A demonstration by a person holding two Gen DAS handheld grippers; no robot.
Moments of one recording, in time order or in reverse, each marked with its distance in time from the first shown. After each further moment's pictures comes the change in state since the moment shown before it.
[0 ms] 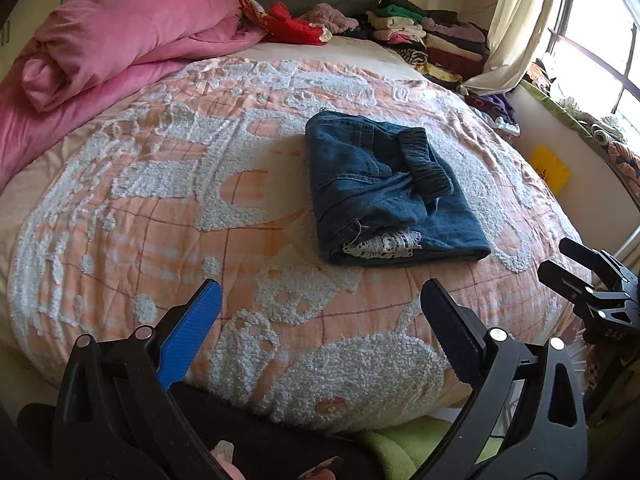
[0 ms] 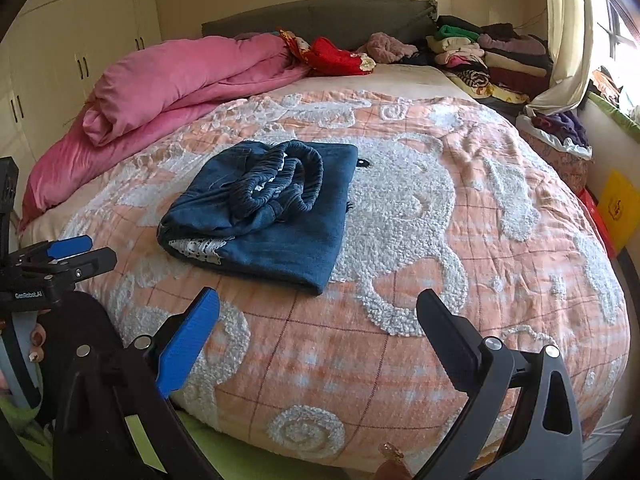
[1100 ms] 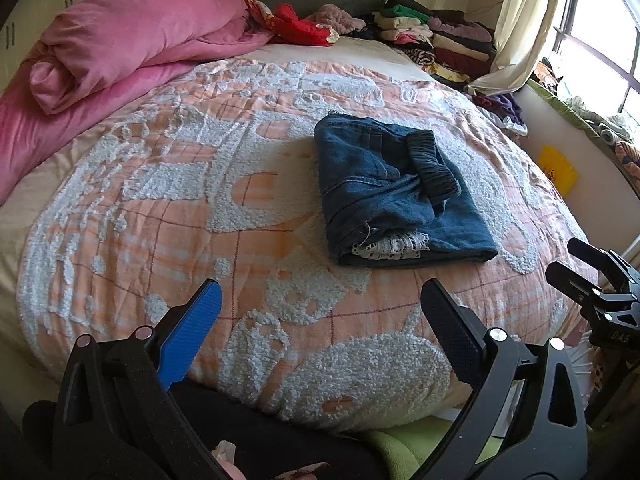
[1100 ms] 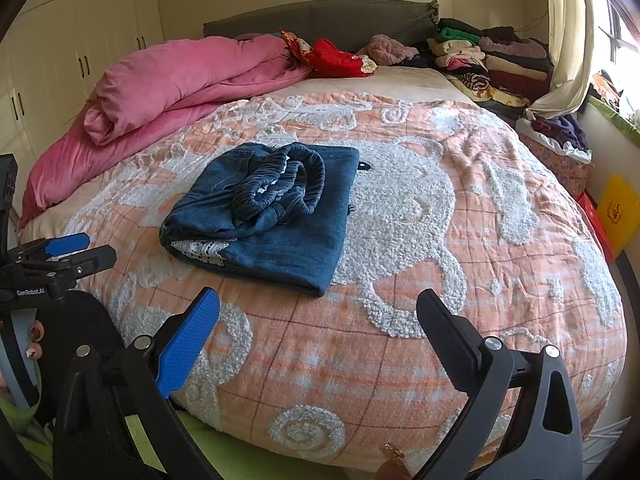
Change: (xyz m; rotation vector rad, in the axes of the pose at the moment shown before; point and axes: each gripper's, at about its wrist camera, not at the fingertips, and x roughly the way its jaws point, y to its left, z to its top) left arm -0.005 0.001 0.003 -0.004 0.000 0.033; right arm -0.004 0.001 0.001 -0.011 -0.004 0.000
